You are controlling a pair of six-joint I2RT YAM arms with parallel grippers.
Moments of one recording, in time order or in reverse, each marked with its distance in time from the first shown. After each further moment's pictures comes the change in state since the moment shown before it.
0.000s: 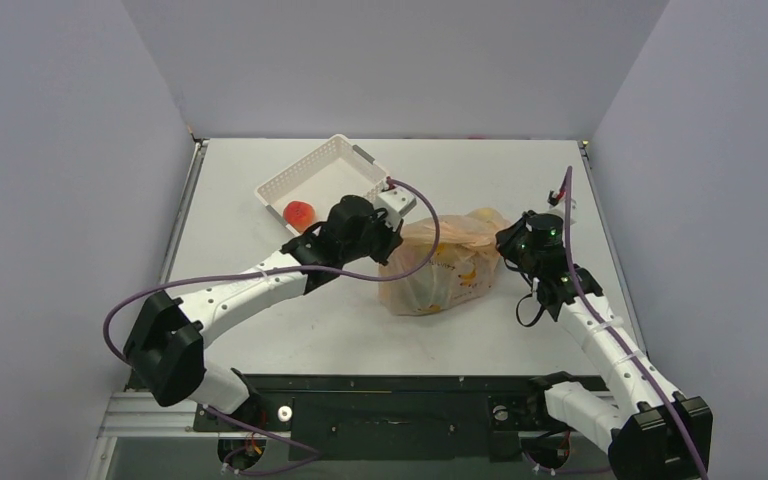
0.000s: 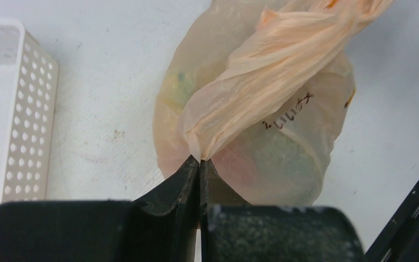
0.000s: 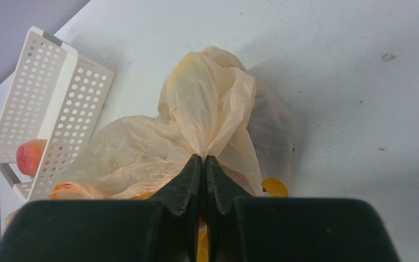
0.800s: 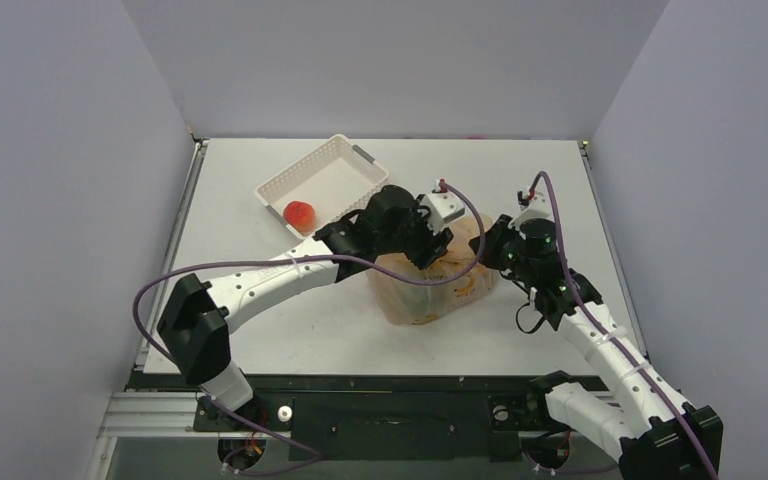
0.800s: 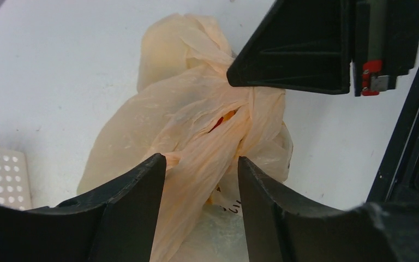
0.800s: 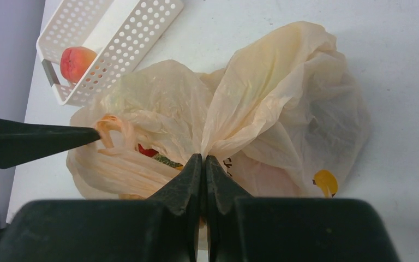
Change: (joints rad) left arm -0.086 0.121 0.224 -0.074 0.108 0.133; right arm 0.092 -0.054 0.001 0.006 -0.252 -0.155
